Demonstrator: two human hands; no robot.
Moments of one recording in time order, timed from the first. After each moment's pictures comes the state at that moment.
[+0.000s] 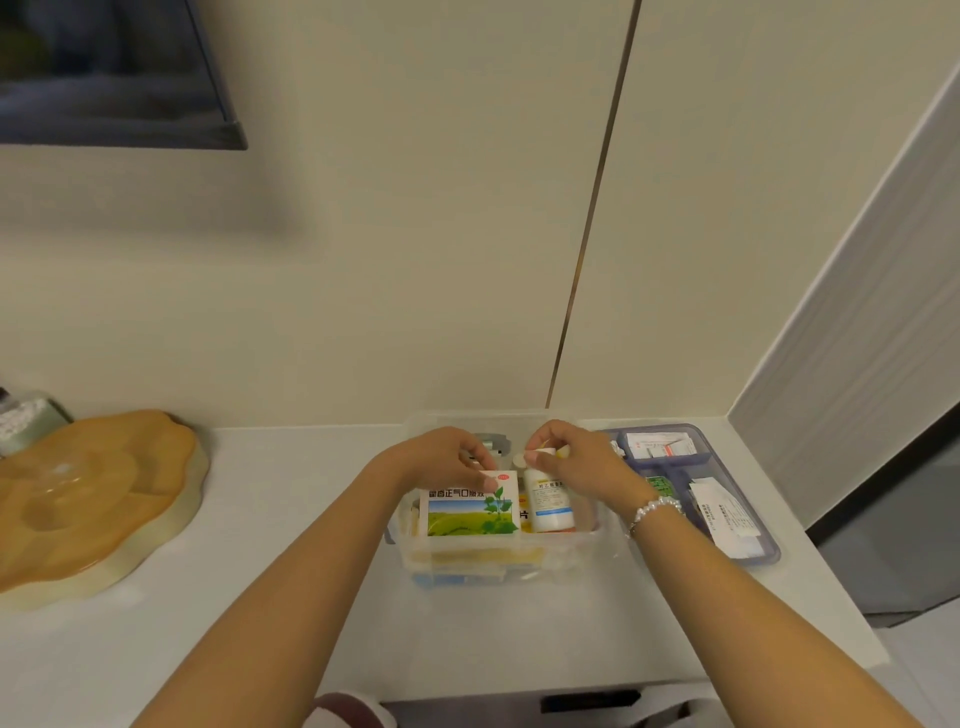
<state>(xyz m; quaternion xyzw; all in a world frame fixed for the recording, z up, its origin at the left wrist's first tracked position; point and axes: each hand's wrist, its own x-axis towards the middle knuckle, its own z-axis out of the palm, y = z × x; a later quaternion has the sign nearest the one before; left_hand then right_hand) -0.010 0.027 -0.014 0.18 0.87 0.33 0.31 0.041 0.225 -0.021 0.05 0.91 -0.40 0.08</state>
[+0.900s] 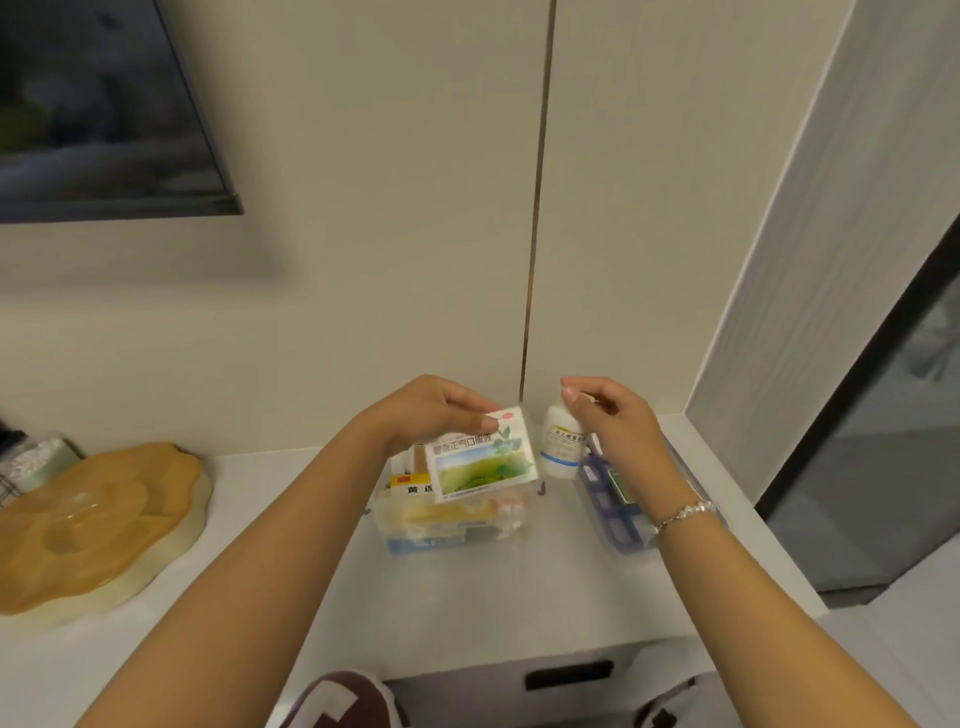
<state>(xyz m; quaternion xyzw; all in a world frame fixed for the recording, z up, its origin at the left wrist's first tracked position) 0.018 0.036 0.074 0.19 0.81 0.50 0.26 0.100 0.250 0.047 0.08 0.73 -0.66 -0.17</state>
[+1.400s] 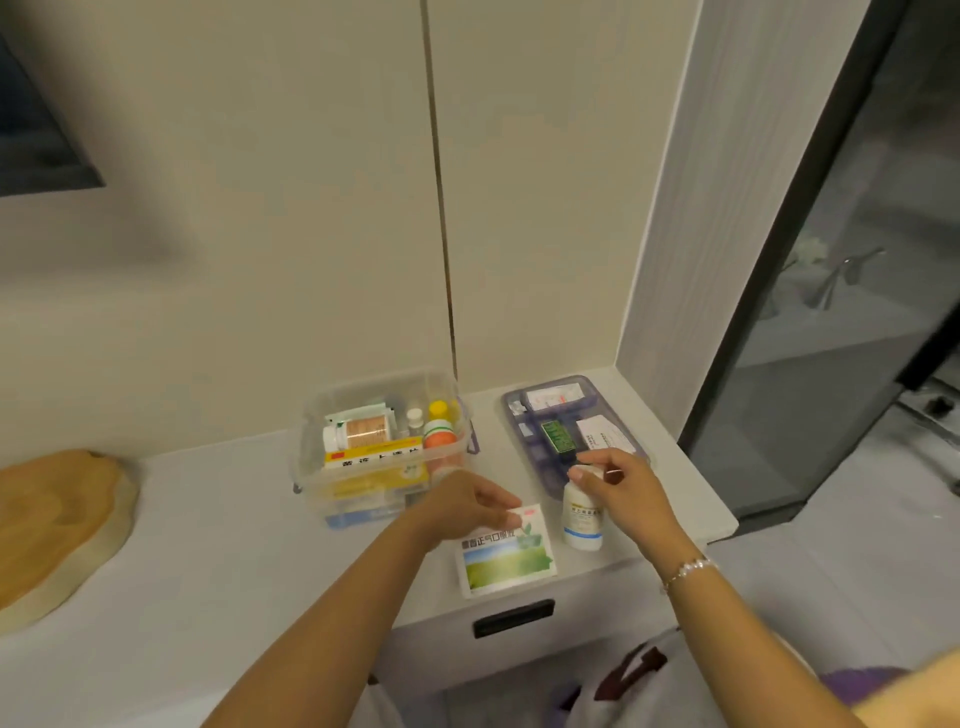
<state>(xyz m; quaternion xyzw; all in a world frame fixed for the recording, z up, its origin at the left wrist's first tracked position) 0.110 0.120 -0.042 0.19 0.83 0.40 0.34 0.200 0.317 -0.043 0.22 0.79 -0.56 -0.10</state>
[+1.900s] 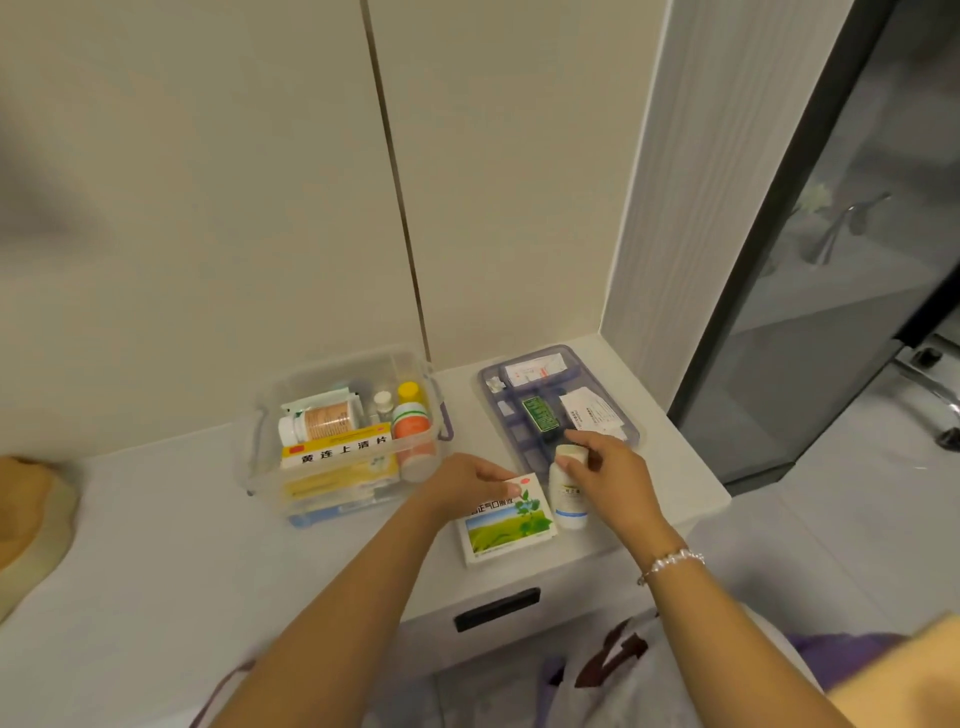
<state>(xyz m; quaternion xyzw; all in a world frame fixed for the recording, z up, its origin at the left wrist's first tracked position) 0.085 0.170 -0.085 0.17 0.85 0.36 0.33 0.184 0.333 -0.074 0.24 0.86 -0.45 -0.10</state>
